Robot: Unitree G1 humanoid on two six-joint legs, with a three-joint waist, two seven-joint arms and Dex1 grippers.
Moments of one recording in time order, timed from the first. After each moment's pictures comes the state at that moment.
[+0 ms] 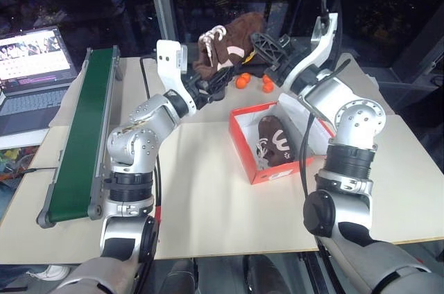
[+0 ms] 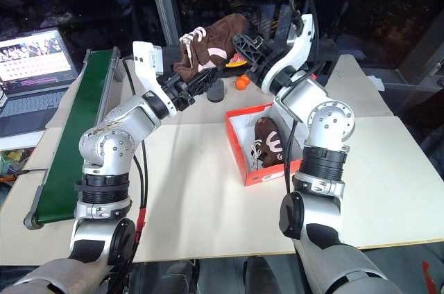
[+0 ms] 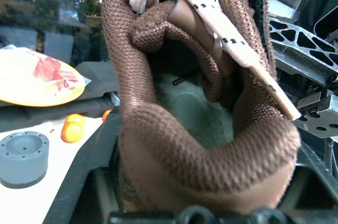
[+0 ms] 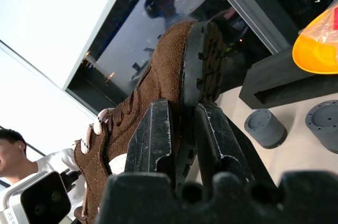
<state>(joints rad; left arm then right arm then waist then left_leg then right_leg) -0.82 0.22 0.13 -0.04 -0.59 0.76 -0.42 -1.07 -0.15 -0.43 0.20 0.93 0.90 0.07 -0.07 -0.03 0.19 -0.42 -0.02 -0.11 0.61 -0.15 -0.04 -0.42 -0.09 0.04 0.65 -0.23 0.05</state>
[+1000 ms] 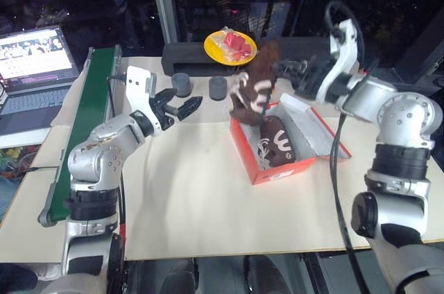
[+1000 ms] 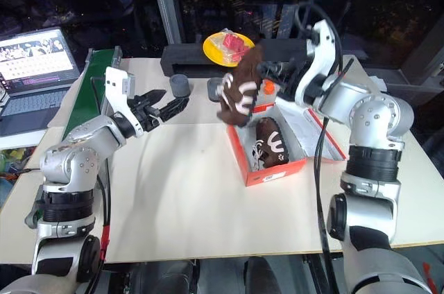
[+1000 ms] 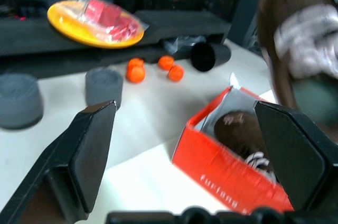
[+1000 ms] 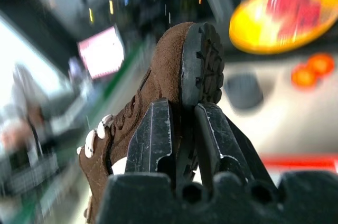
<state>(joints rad) -0.62 0.42 0.17 -0.13 -0.55 0.76 -0.46 -0.82 -0.62 -0.14 0.02 0.81 1.14 0.42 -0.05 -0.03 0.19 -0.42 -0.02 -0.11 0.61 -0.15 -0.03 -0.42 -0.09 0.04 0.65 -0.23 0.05</state>
